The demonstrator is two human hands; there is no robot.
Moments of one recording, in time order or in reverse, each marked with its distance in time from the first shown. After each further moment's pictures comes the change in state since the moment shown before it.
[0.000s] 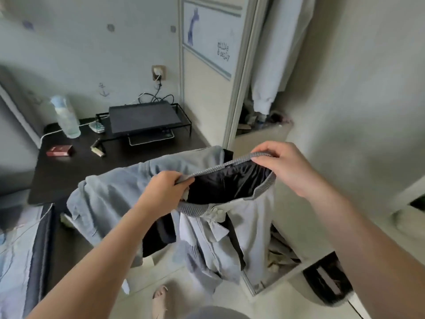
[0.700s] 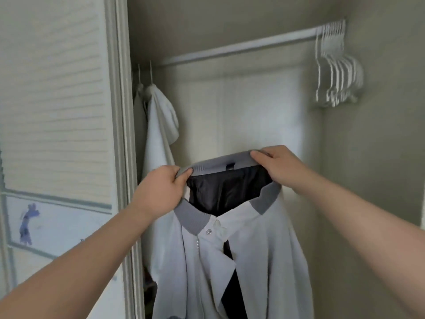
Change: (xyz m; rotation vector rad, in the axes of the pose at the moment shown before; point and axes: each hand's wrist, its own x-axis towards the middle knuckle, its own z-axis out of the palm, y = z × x) left_hand 0.351 0.345 -0.090 -0.187 0.071 0.961; right_hand 0.145 -0.180 -0.259 -0.482 0.894 -0.020
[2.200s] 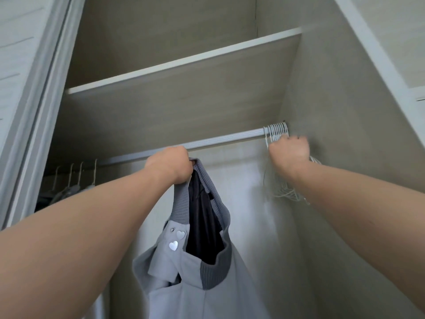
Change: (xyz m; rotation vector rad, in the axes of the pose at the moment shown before) left_hand 0.294 0.167 0.003 0.451 0.166 0.218; right_hand 0.218 0.003 -0.183 -1.482 0.652 0.207
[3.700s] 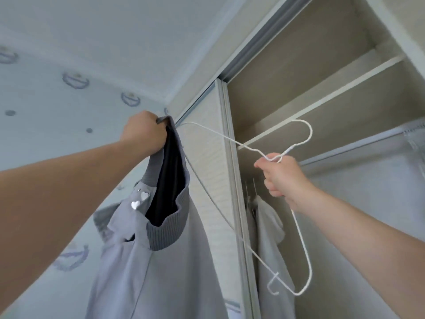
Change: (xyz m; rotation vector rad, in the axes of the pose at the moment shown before) left_hand -0.231 -0.088 -0.451 0.275 0.460 -0.385; right_hand -0.182 -0.021 -0.336 2.572 -0.651 -0.103
